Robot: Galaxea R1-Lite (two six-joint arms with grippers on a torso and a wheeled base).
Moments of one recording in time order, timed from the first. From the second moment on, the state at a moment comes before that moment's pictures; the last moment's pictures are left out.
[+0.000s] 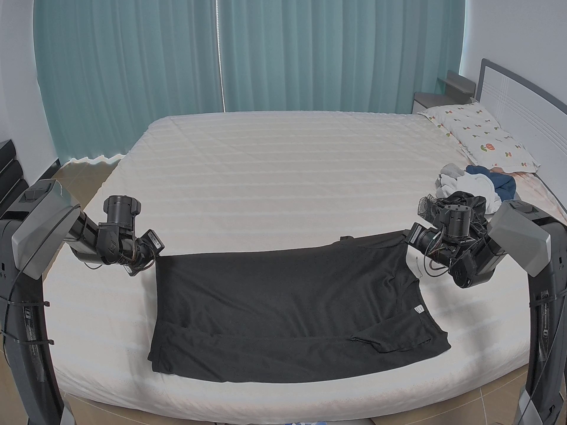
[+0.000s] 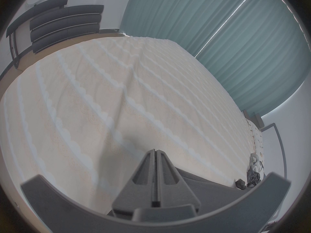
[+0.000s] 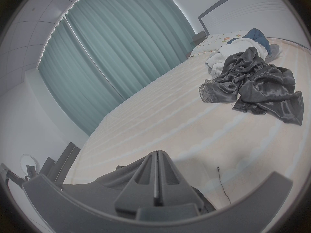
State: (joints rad) left arm 0.03 2.33 -1.29 -0.29 -0.03 -0.71; right arm 0.07 2.49 -1.20 -0.96 0.13 0.55
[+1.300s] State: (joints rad) left arm 0.03 2.25 -0.93 -0.50 -0.03 -0.54; right arm 0.03 2.35 -0.84 -1.00 0.32 0.51
